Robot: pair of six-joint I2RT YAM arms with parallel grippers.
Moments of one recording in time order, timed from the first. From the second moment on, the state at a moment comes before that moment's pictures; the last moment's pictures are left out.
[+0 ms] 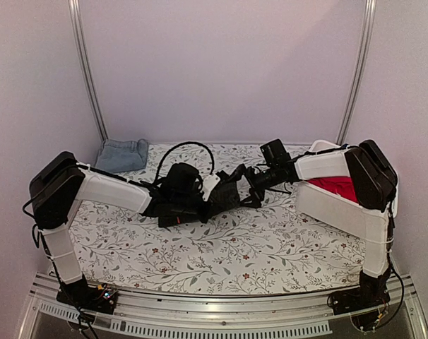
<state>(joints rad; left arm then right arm) -0.84 1.86 1.02 0.23 0.22 -0.04 0.56 2.09 1.40 -0.15 -0.76 1.15</state>
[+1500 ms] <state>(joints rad) -0.70 1.45 0.89 0.11 0.16 -0.20 0.60 2.31 1.83 -0.47 -0.52 0.88</state>
